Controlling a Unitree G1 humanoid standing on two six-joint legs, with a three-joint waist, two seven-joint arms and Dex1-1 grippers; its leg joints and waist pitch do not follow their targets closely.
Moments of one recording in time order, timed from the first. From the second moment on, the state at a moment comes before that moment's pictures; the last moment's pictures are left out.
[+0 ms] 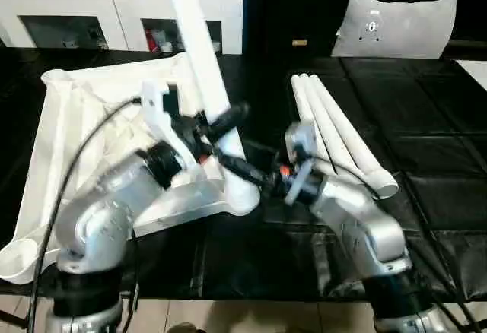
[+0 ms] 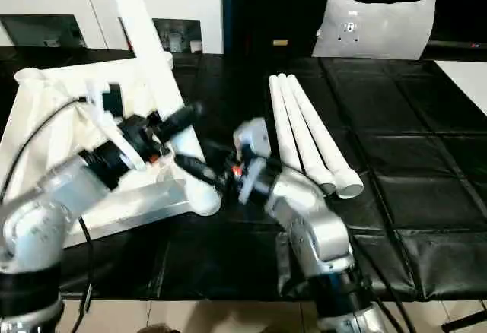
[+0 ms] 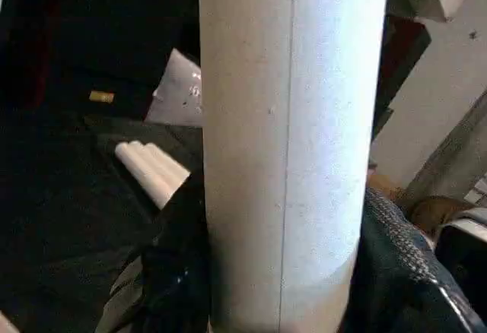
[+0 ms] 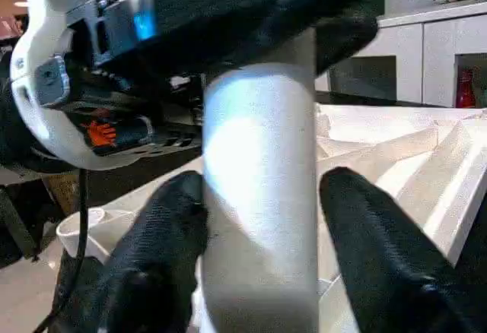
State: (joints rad) left arm -0.40 0.19 0.13 -0.29 -0.76 0.77 -0.36; right arm -0.38 -0.11 0.15 0.01 0.44 0.38 0.77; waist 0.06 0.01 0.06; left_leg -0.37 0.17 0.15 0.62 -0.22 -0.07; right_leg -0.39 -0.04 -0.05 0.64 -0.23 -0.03
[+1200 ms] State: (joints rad) left arm -0.61 0.38 0.02 -0.18 -0.88 0.87 -0.81; right arm -0.56 -0.40 0.18 -0.01 0.63 0.78 1.09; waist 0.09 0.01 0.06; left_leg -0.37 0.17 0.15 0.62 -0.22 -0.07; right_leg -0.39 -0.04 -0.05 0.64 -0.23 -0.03
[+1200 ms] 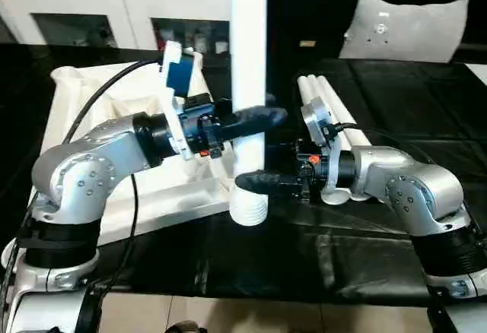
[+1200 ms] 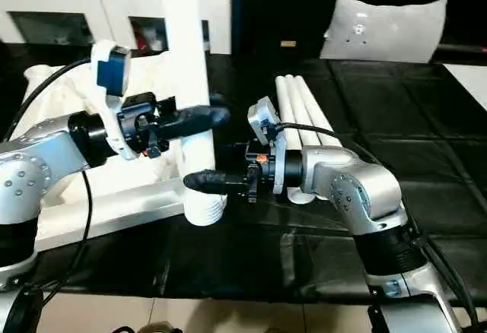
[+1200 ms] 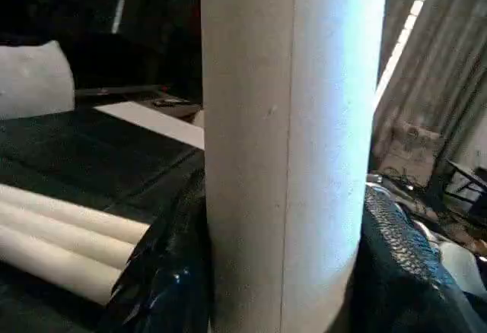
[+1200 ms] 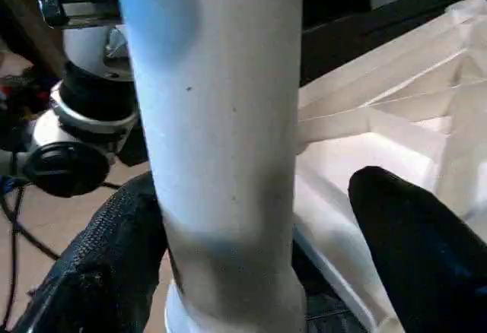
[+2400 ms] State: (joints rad) left arm -0.66 0.38 -0.05 -0.13 -0.81 0.86 -0.85; right arm -0.55 -0.39 0.20 0.01 0.63 0.78 1.13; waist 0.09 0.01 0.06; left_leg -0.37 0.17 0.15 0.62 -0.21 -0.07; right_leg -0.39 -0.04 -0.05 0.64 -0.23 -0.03
